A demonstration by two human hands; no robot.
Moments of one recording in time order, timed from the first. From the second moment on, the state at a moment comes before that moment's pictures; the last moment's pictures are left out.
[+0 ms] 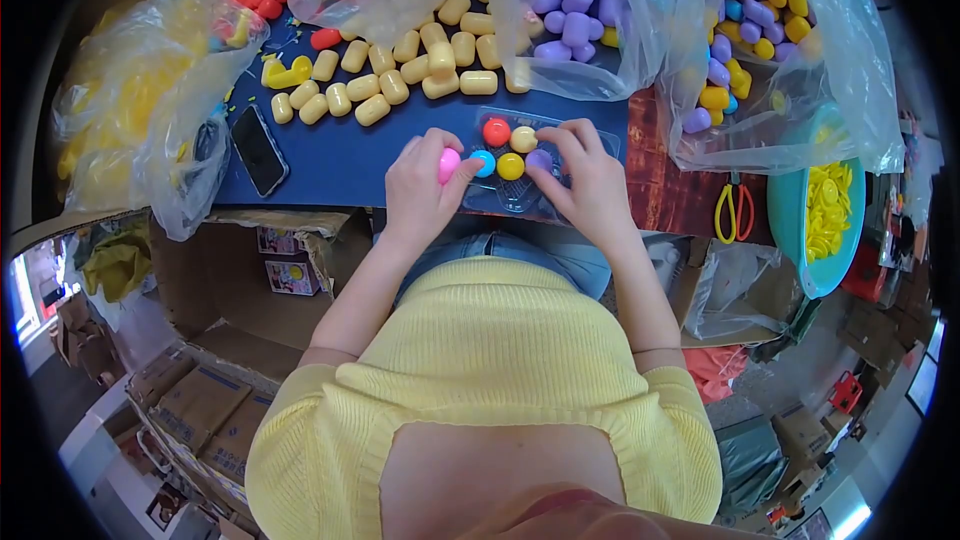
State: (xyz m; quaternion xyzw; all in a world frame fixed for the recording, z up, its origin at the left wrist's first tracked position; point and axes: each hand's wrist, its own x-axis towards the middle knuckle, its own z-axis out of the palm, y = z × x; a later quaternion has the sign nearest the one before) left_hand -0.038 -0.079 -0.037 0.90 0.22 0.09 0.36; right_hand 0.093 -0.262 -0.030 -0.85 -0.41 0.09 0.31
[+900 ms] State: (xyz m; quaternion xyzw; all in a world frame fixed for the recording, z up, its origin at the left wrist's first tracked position) left_hand 0.126 -0.028 0.000 0.88 -0.14 0.36 0.27; right_hand 0.251 -0.188 0.014 -0.76 -0.50 -0.02 0.41
